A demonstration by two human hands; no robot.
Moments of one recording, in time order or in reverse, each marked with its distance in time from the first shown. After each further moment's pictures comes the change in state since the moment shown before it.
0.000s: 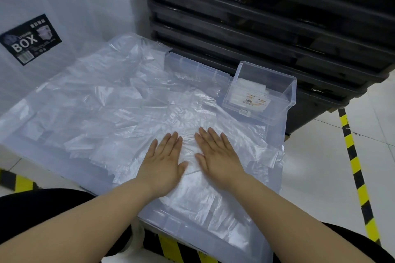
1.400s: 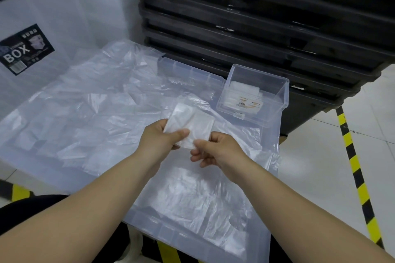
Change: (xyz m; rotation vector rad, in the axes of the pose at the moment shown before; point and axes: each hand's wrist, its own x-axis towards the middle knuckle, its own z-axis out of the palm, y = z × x) left_hand 0.018 0.020 -0.057 -1.444 0.261 -0.259; right_hand -0.006 -0.004 -0.053 1.511 -0.026 0.361
